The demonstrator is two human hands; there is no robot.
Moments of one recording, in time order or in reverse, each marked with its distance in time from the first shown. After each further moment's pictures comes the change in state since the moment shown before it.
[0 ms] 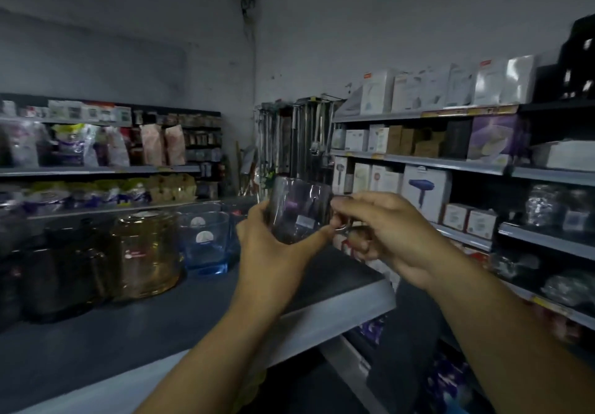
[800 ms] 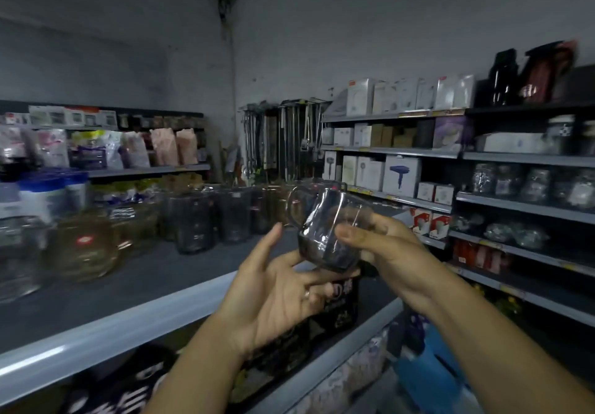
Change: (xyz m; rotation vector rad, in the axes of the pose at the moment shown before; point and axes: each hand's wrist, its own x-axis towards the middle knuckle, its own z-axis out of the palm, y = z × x) left_hand -0.173 0.074 -0.347 -1.077 -0.972 -0.728; right_hand -0.269 -0.088 0.292 0.087 0.079 -0.036
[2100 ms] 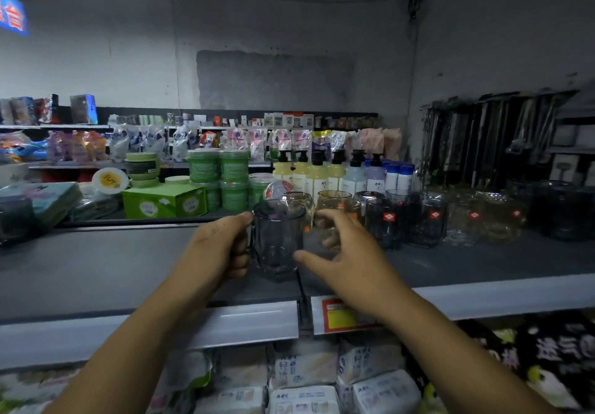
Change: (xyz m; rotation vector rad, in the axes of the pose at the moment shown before) left_hand -0.666 0.236 -0.046 0.781 1.080 0.659; right_hand -0.105 -0.019 0.667 -0.528 -0.373 -0.376
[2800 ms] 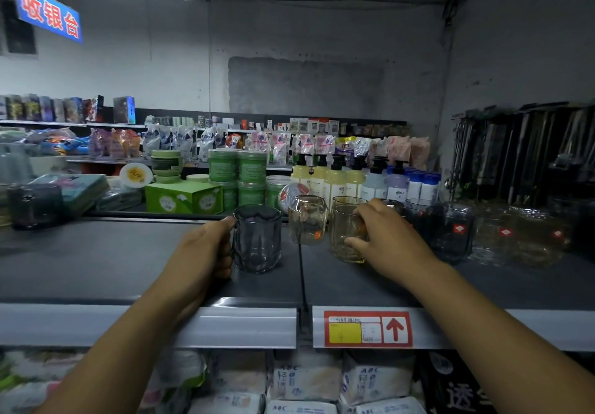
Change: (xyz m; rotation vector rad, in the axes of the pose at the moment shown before) left_hand 0.008 -0.021 -0.021 0.014 0.233 -0.014; right_hand 0.067 0.067 -0.029 -0.585 -0.014 -0.119
